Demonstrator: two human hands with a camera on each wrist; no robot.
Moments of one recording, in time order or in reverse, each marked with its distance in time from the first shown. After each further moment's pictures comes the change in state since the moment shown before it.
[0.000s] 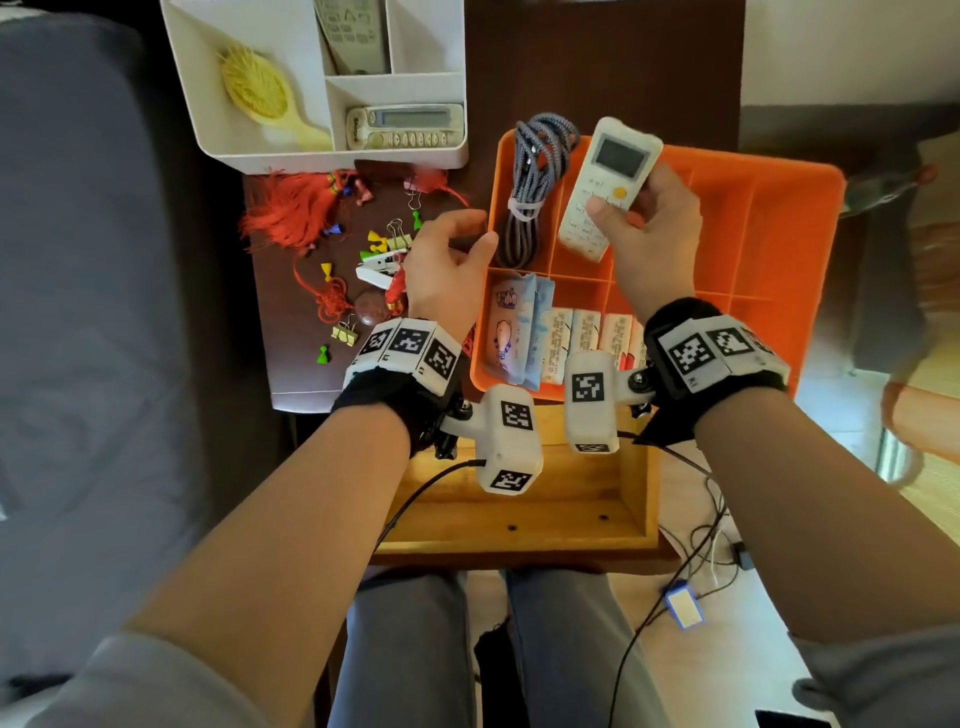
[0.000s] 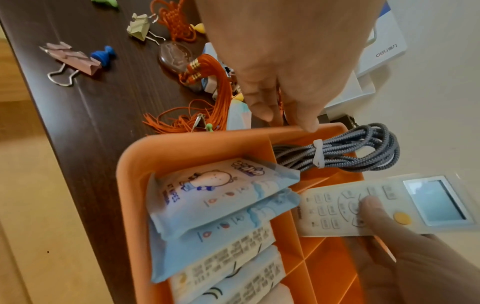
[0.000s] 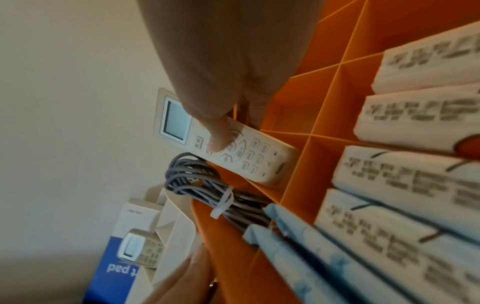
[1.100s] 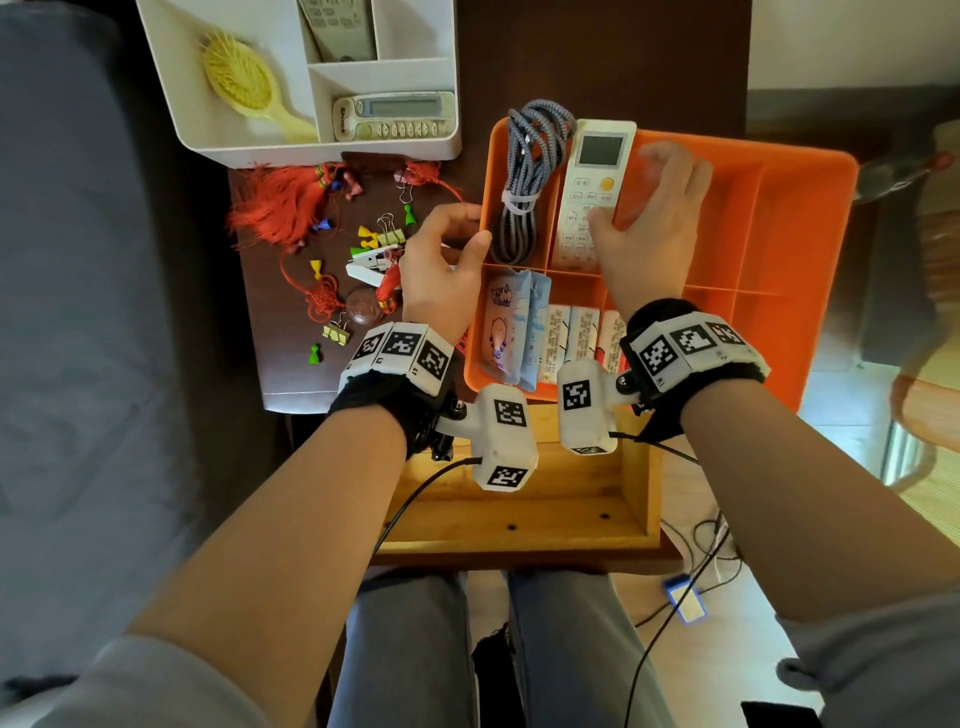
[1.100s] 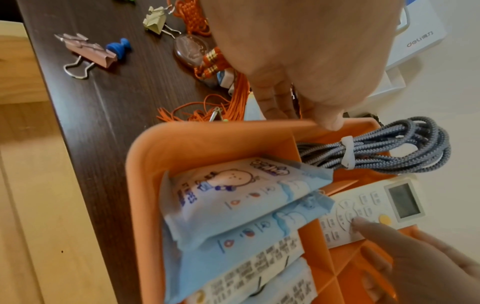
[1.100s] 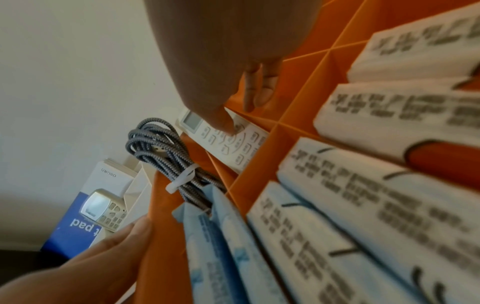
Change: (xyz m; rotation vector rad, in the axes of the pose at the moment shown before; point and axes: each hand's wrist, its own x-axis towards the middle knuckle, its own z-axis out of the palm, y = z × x) left_hand 0.006 -0.017 0.006 -0.035 -0.018 0.133; right_hand 0.002 0.017 0.005 -0.357 0.120 -0.022
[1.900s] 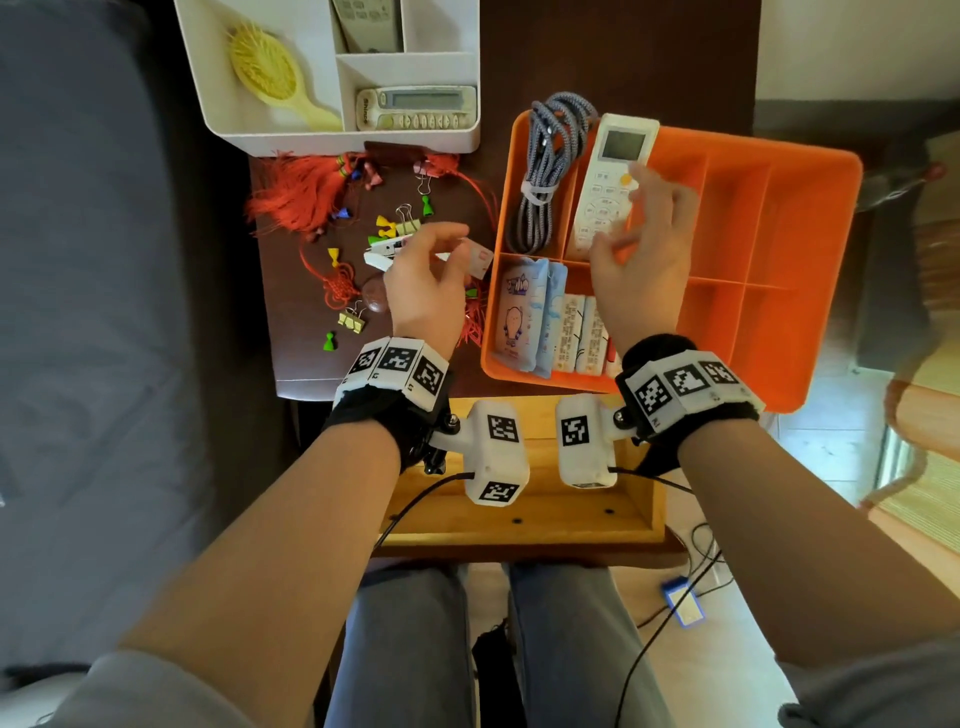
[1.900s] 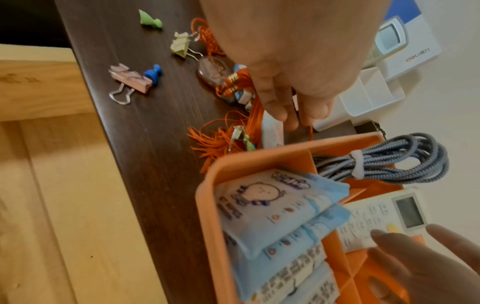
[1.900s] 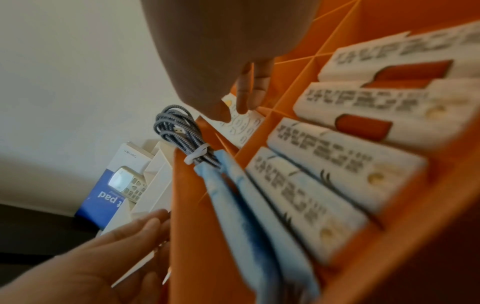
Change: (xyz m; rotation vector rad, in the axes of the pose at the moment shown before) left_hand -0.019 -0.012 -0.022 0.057 0.101 -0.078; right_hand -0.038 0.000 0.003 0.070 -0.012 -0.143
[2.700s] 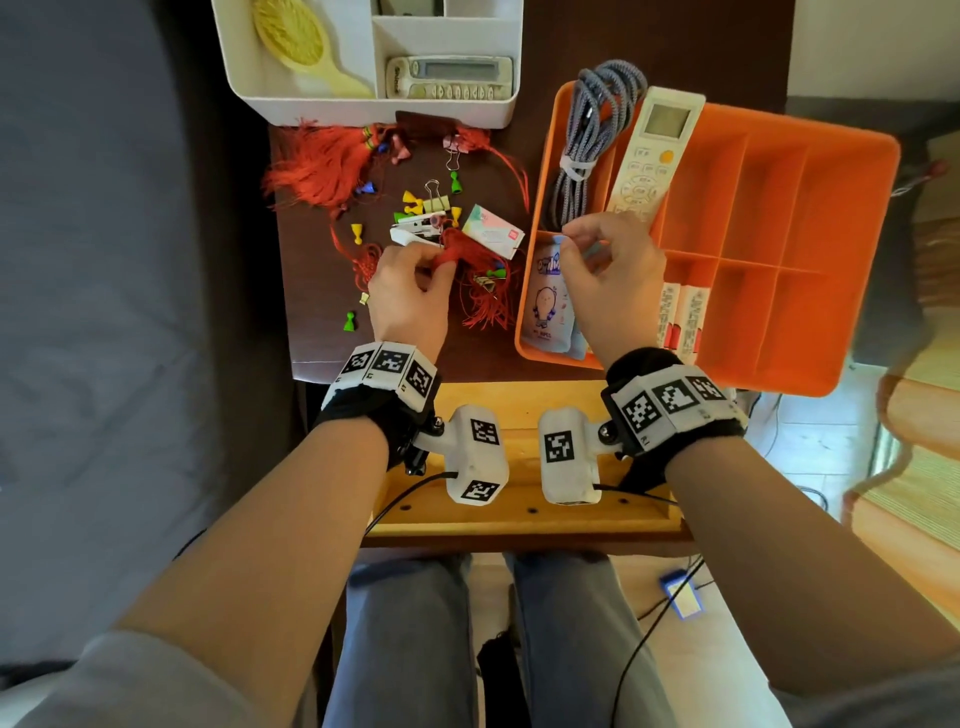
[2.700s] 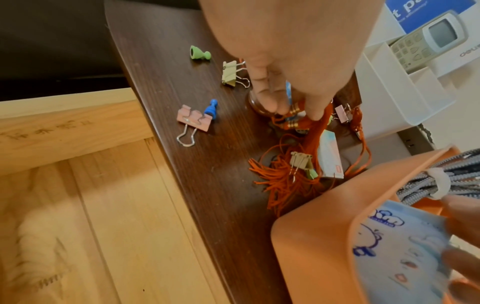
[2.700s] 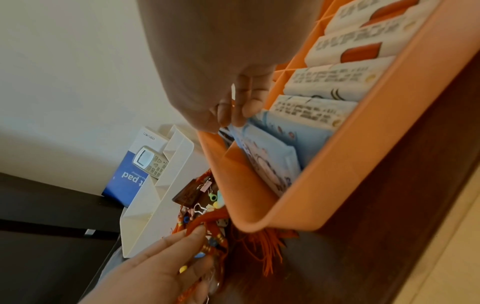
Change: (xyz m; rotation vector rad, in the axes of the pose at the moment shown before) left_hand -0.005 -0.045 -0.033 0.164 0.014 -0.046; right_hand -0.036 -0.027 0.033 0.105 -0.023 -0.053
